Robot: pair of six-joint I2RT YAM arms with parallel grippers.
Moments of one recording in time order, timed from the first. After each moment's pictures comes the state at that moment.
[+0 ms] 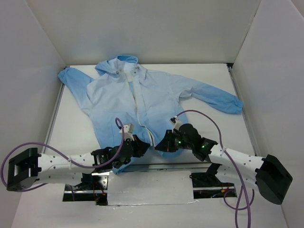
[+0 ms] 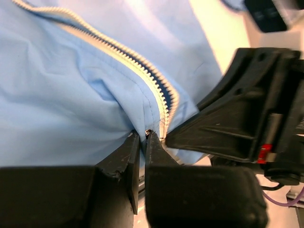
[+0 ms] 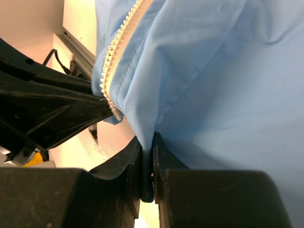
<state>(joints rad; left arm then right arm) -1.24 1.03 0.41 0.18 -0.55 -1.02 0.82 0.97 0.37 0.09 -0.29 0.87</state>
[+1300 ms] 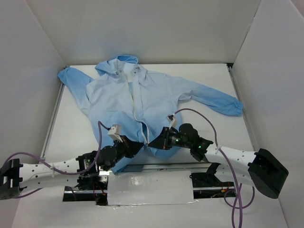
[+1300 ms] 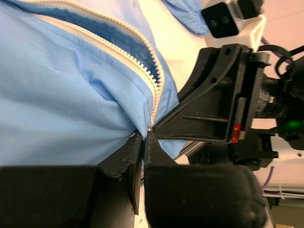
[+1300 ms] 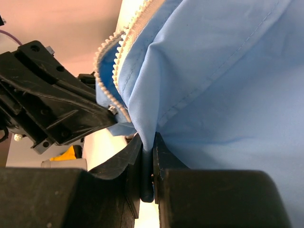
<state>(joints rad) -1.24 0.73 0.29 0.20 -0.54 -0.97 0.83 1.06 0.34 0.43 -0.37 0.98</state>
